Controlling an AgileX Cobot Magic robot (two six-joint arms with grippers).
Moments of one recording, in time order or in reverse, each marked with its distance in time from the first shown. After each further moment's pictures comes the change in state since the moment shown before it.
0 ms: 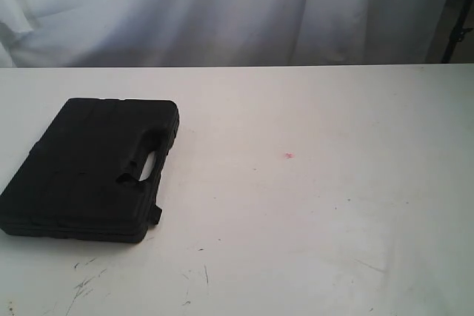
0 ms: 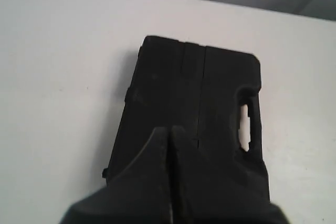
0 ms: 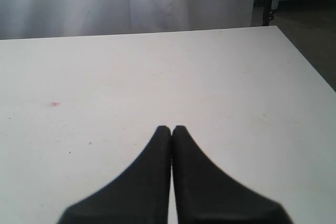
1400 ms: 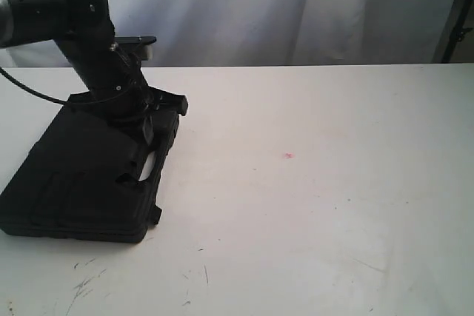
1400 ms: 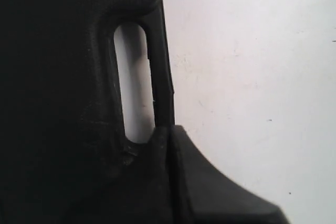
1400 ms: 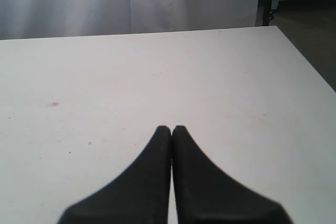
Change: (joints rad) left arm -0.374 1.051 -0.654 -0.008 0.273 -0.079; right arm 0.000 0.000 0.000 0.000 0.000 0.000
